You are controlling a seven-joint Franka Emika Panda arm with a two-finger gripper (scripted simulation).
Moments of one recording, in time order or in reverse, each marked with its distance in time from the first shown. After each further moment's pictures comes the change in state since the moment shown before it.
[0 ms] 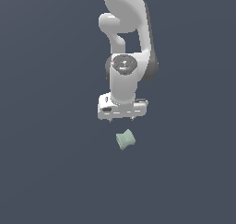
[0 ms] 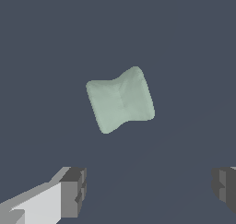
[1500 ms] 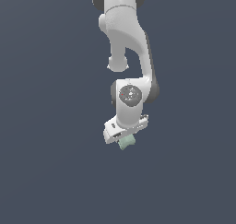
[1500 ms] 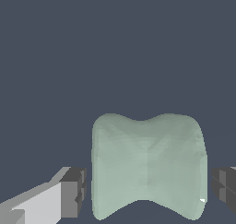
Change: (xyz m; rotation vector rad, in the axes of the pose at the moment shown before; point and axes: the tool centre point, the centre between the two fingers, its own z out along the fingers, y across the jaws) arm 0.053 -0.016 0.072 0.003 0.017 -0.315
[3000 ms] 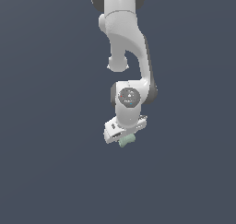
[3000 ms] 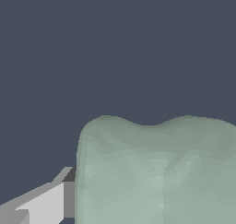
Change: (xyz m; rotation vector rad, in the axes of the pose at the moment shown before) arm -0.008 -0.002 0.016 0.001 -0.002 -0.003
